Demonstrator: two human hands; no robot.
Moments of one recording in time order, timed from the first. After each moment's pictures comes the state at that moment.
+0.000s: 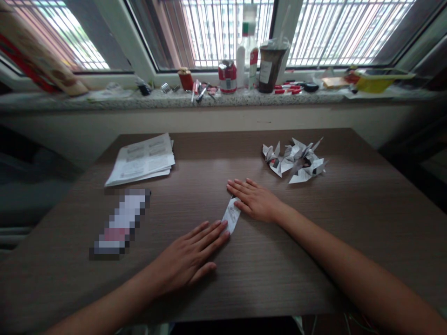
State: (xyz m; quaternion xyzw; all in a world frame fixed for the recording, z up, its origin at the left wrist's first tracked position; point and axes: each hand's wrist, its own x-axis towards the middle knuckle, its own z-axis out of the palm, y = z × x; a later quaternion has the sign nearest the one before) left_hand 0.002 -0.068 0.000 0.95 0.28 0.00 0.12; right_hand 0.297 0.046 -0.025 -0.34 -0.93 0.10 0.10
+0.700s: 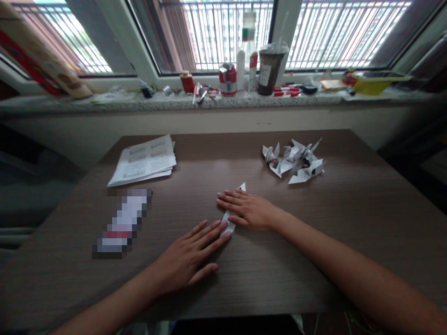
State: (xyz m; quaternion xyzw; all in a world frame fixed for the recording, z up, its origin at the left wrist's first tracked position) left_hand 0.002 -0.070 0.005 0.95 0.29 0.01 0.13; right_hand 0.281 0.029 -0.015 -0.24 -0.96 0.14 0.07
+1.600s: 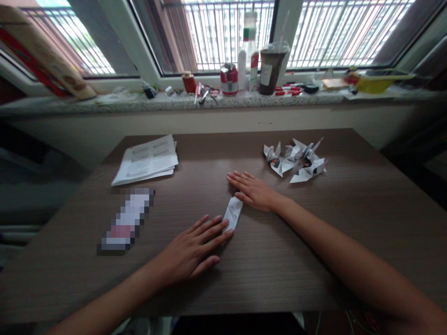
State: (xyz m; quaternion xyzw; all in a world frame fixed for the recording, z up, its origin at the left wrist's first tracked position) left_hand 0.003 -0.063 0.007 0.95 0.29 0.02 0.11; right_hand 0.296 0.070 -0.019 -0.30 -0.93 0.13 0.14
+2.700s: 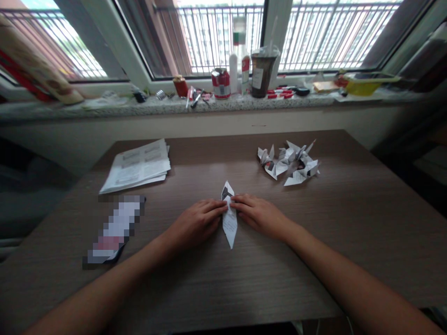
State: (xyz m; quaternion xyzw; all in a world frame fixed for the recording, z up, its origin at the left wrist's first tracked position) left_hand 0.035 0.009 -0.003 0.93 0.30 0.18 0.09; right_hand 0.311 0.008 -0.014 -0.33 -0.91 0.15 0.19
